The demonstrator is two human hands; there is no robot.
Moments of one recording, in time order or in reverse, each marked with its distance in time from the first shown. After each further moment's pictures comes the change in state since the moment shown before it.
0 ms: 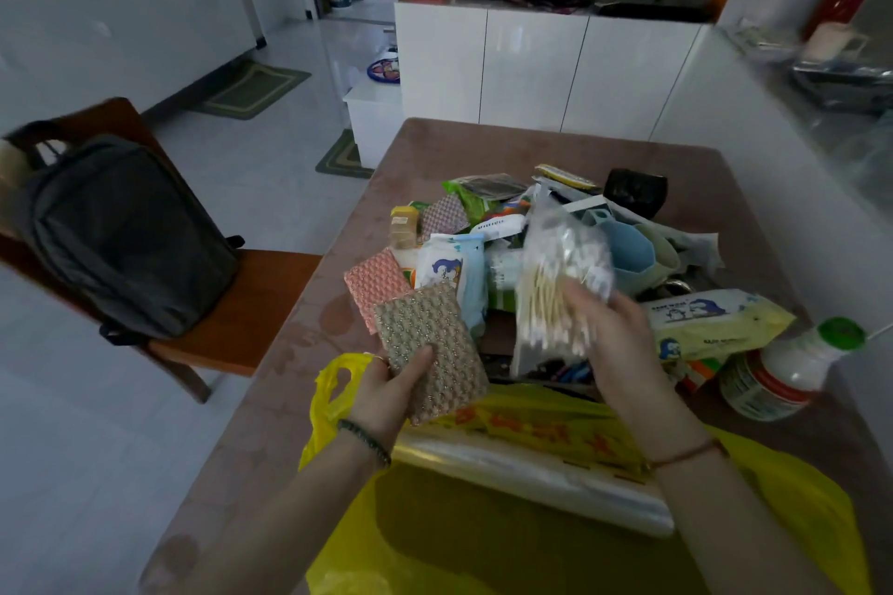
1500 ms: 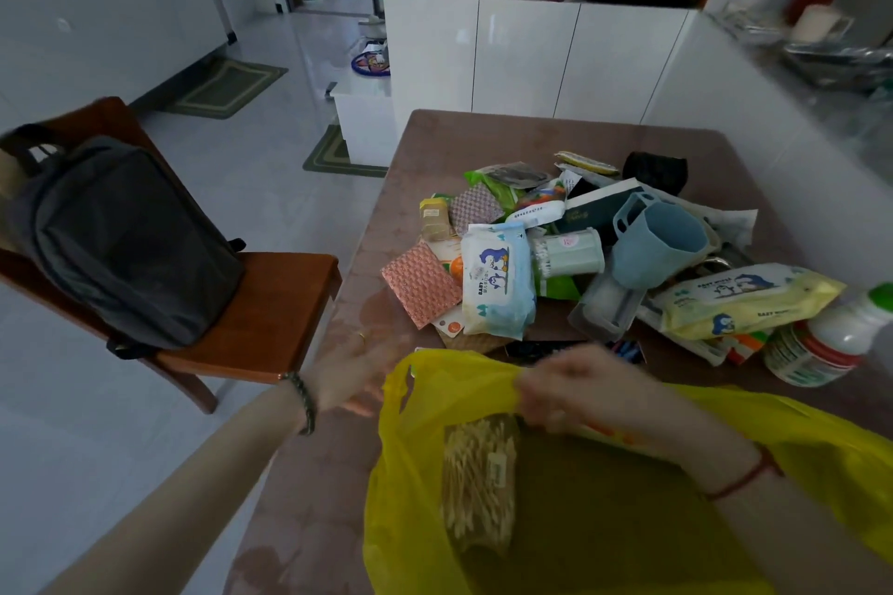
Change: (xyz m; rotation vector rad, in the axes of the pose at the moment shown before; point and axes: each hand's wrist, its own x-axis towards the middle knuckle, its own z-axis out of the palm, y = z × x) left_hand 0.019 0.080 -0.108 0.722 -0.300 -0.203; right_hand -0.043 0.021 0.070 -0.826 -0.466 0.281
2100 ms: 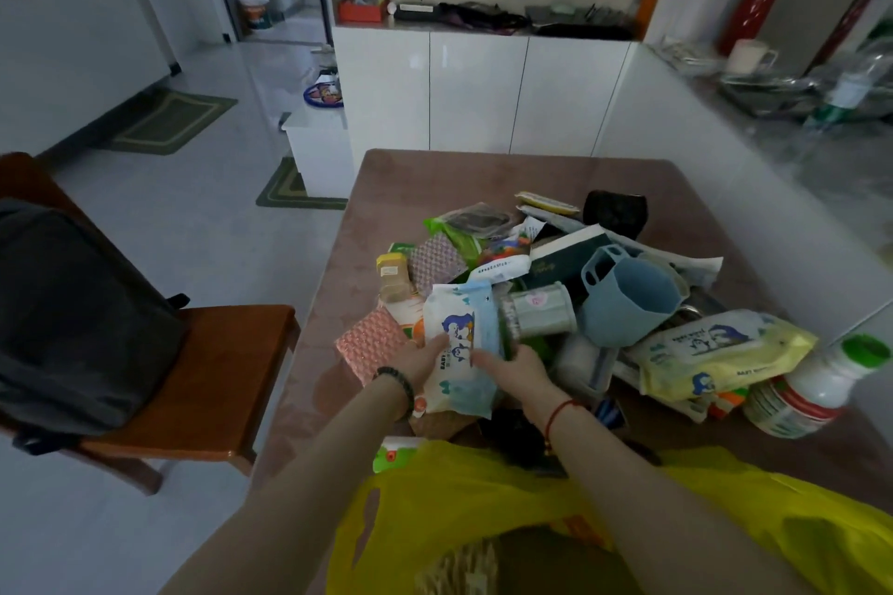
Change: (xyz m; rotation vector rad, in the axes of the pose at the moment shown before) left_hand 0.144 0.074 0.055 -0.303 0.055 -0.064; right_hand 0.164 0.019 -0.025 0.619 0.455 0.262
